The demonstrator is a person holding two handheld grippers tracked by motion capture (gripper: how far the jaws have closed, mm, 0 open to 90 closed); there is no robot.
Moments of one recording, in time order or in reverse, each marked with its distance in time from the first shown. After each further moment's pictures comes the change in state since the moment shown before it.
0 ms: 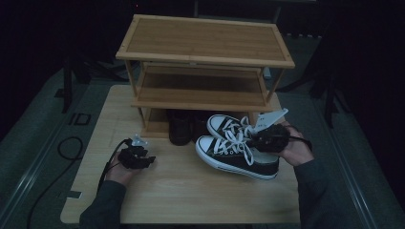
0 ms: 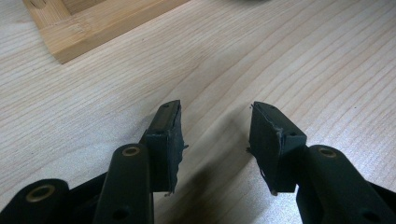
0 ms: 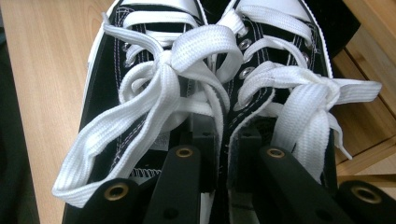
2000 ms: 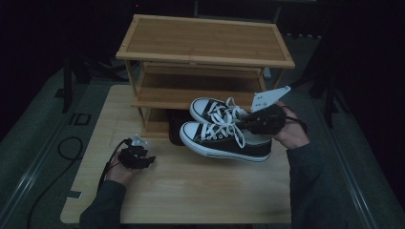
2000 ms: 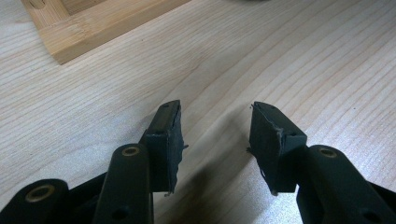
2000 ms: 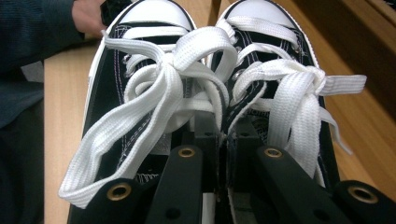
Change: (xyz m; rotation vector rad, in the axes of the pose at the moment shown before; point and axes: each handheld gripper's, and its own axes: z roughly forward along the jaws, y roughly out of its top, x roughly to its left) left arm 0.000 0.000 0.000 -0.002 -0.003 0.000; right arm -0.010 0.057 -0.025 -0.163 0.040 -0.057
